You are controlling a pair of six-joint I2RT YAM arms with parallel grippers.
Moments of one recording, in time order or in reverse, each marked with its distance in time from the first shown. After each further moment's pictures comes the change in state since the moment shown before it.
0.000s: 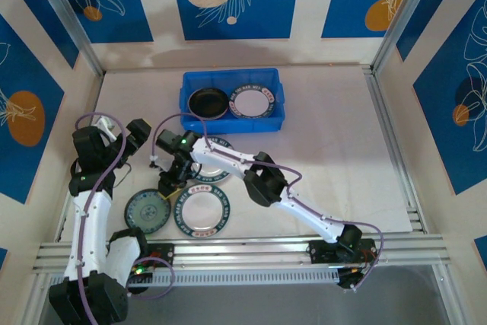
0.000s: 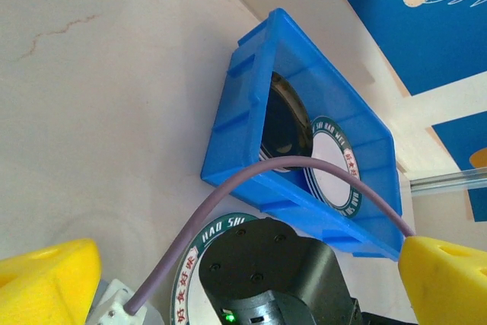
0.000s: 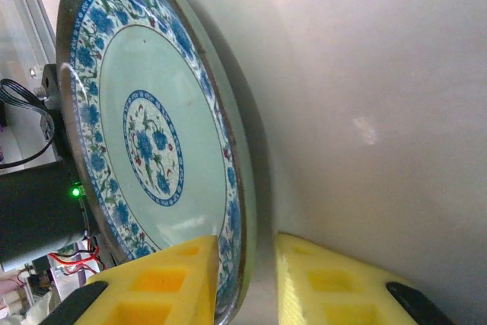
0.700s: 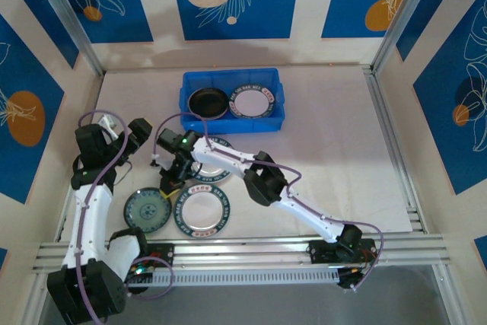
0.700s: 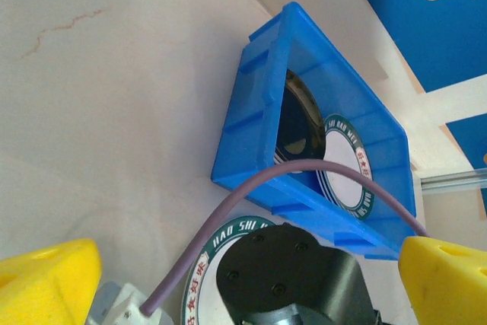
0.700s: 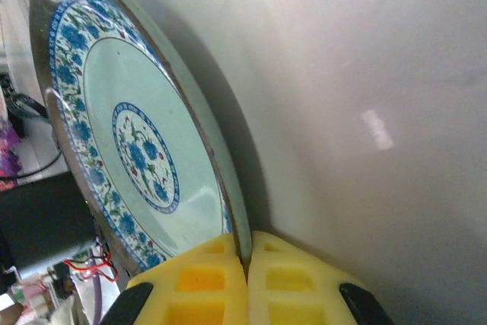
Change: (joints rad) left arm 0.000 0.071 -0.008 0.048 0.004 0.014; right arm -0.021 0.009 0.003 0.028 -0.026 0.065
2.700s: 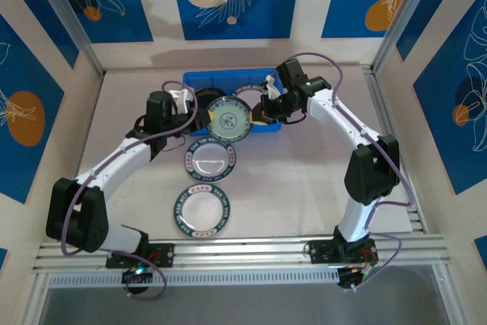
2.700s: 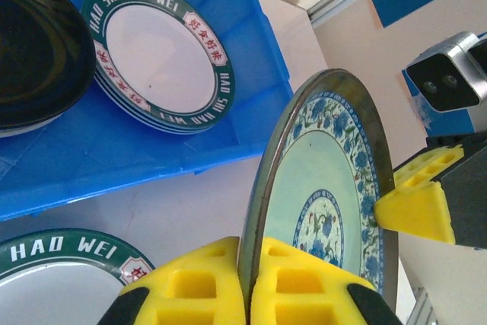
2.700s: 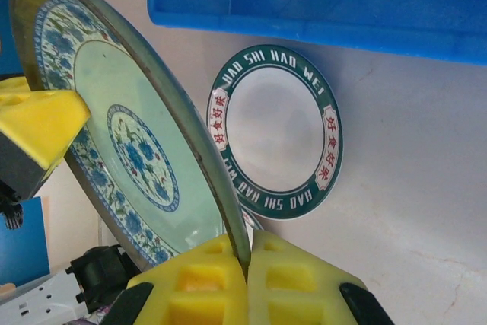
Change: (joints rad) left arm -0.573 0.505 0.246 0.336 0.052 0.032; right arm -0.620 -1.020 -1.008 0.225 0.122 0.198
